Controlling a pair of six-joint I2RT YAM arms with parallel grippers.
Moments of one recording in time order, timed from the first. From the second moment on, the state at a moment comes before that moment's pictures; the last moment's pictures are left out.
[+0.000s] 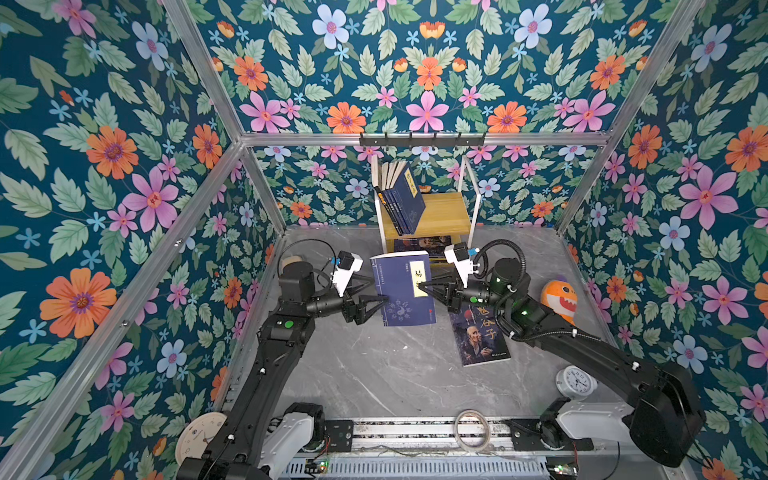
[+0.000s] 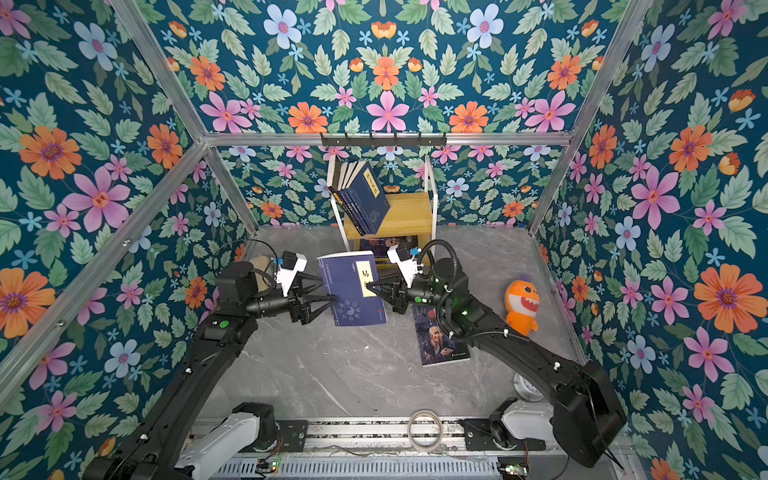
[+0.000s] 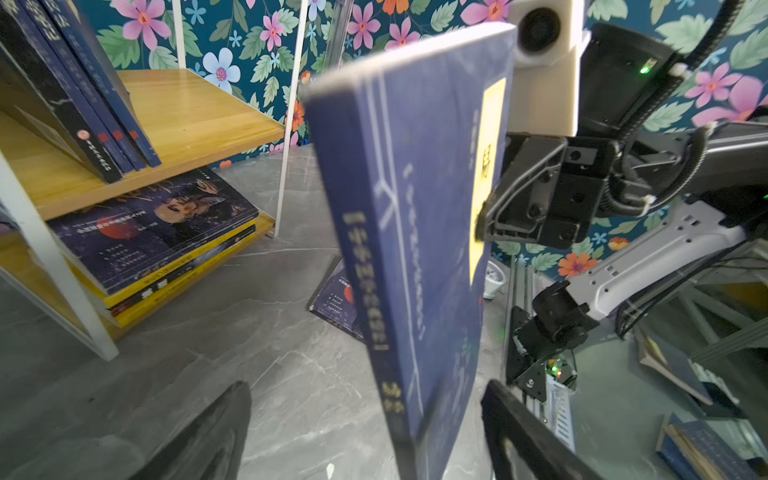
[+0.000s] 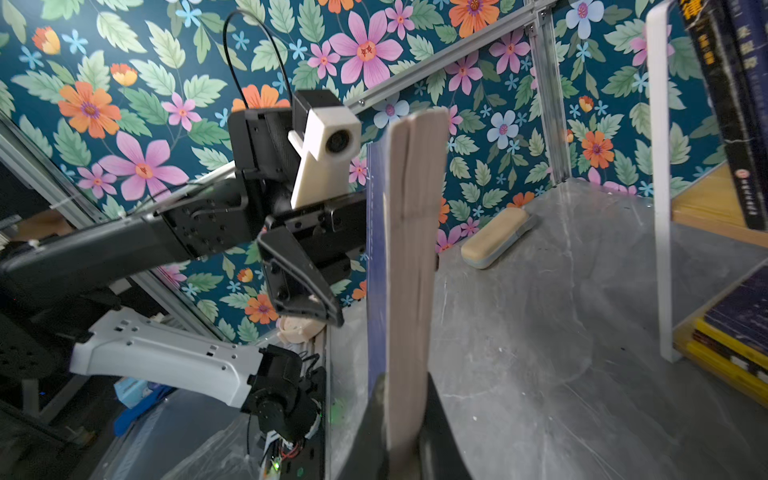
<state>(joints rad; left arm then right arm) -0.17 0.97 0.88 -0.29 0.99 0.04 0.64 1.24 0.90 0.29 -0.70 0.32</state>
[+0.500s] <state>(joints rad) -0.19 1.08 1.32 -0.87 0.89 0.59 0.63 1.10 0.84 -0.03 -0.66 -0.06</state>
